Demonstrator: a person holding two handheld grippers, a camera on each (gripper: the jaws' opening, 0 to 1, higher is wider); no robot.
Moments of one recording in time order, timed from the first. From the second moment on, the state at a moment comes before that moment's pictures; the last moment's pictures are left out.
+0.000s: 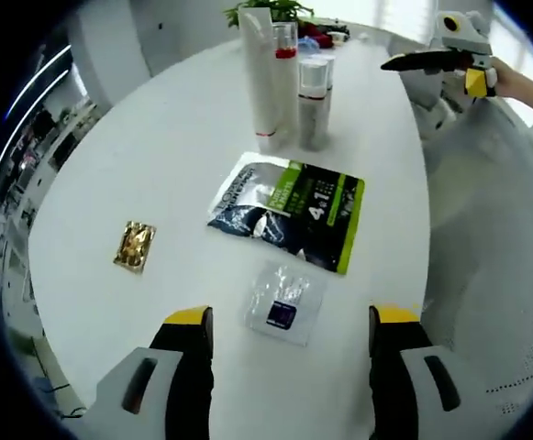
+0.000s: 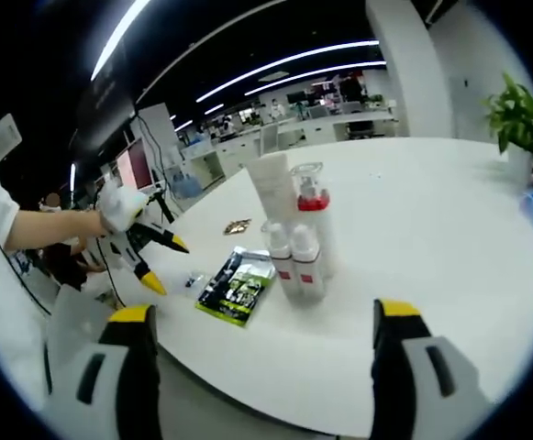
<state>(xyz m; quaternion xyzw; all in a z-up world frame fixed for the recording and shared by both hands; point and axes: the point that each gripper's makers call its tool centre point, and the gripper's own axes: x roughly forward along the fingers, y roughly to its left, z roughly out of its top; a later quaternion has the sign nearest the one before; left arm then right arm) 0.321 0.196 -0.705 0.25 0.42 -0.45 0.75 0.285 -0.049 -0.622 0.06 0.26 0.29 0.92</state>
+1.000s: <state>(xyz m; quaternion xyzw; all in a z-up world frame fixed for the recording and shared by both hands) 0.290 0.232 -0.648 0.00 0.33 -0.27 0.90 0.289 -0.042 -0.599 0.03 0.24 0.32 0.92</state>
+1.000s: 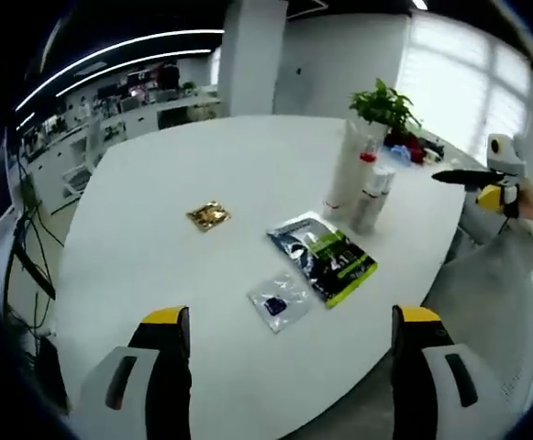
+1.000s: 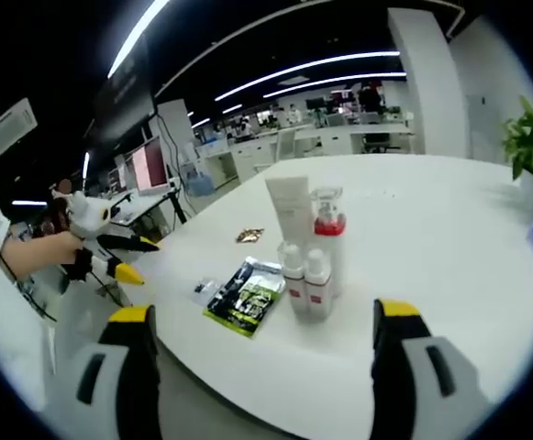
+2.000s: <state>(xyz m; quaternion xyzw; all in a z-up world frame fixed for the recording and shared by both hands) 0.297 0.236 -0.644 0.00 0.33 -0.24 0.91 0.294 -0.047 -0.600 0.03 0.24 0.32 0.92</state>
